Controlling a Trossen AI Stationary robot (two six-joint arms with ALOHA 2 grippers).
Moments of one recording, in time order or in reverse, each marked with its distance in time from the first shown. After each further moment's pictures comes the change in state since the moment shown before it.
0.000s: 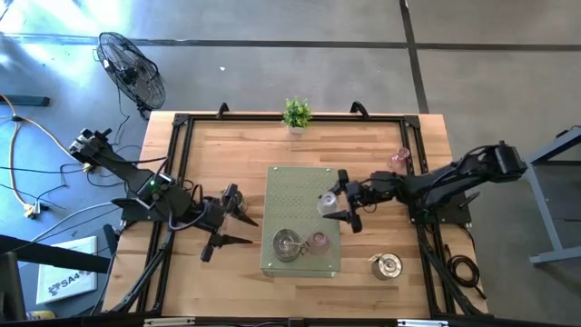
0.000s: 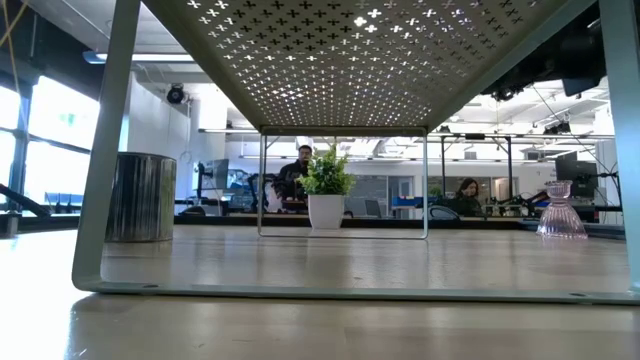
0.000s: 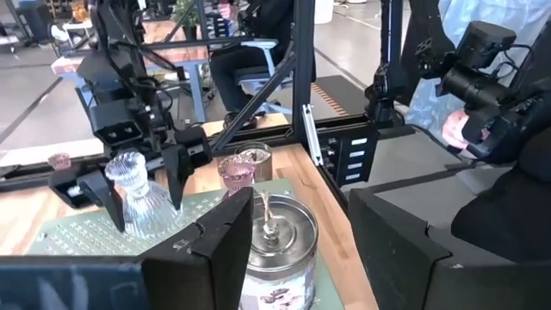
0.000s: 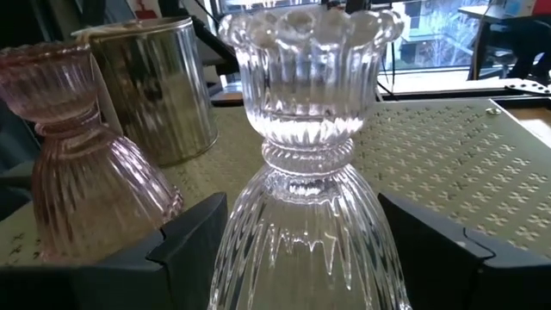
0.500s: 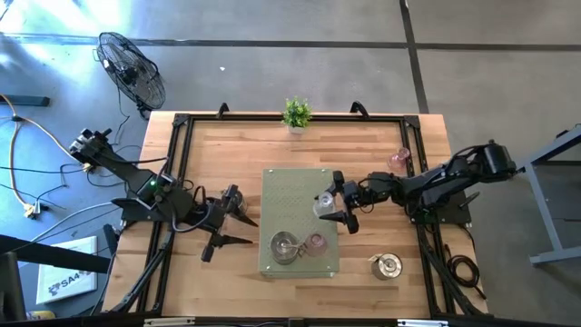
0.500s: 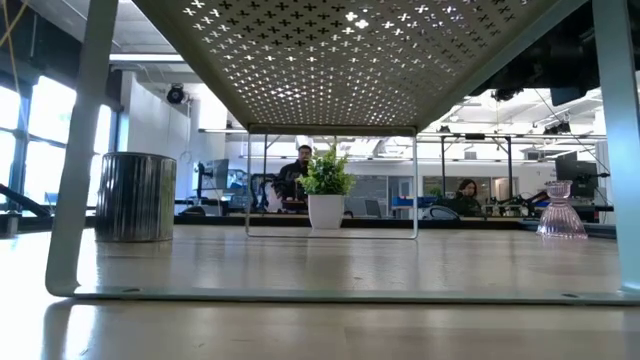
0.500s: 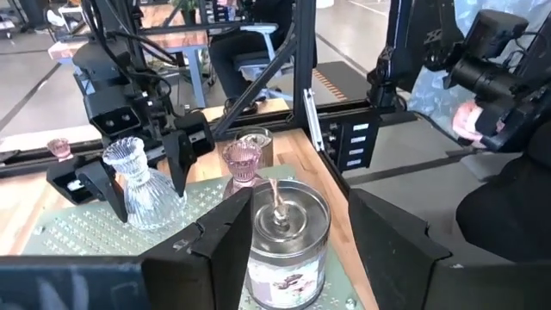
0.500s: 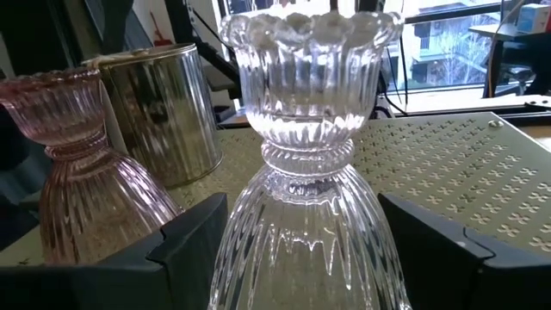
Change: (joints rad) left arm 0.000 0.003 0.000 -0.045 0.001 -0.018; right arm 0.002 0.125 0.003 0.171 -0.038 0.038
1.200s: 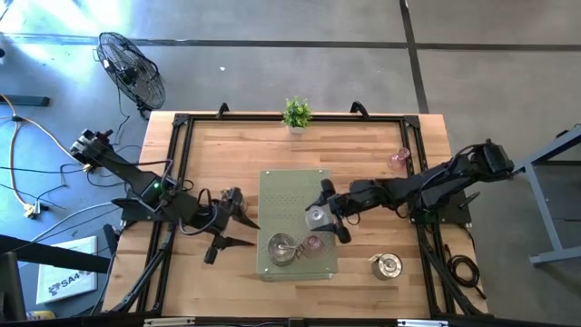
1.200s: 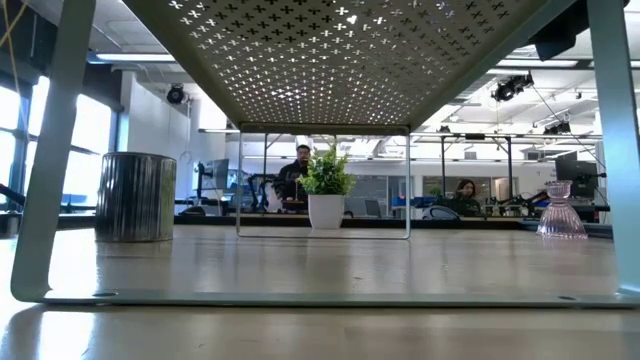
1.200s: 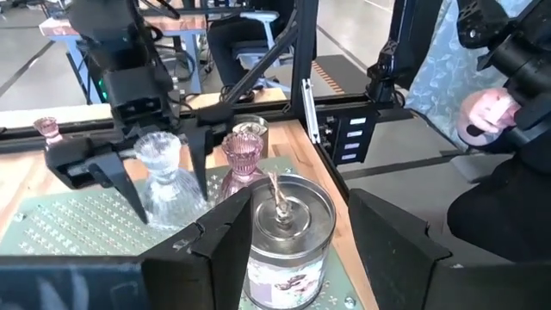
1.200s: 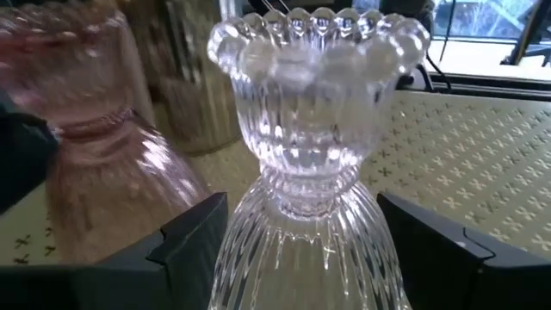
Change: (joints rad) left arm 0.000 0.024 0.001 -0.006 0.005 -0.057; right arm 0.097 0.005 0.268 -0.463 0.059 -0.134
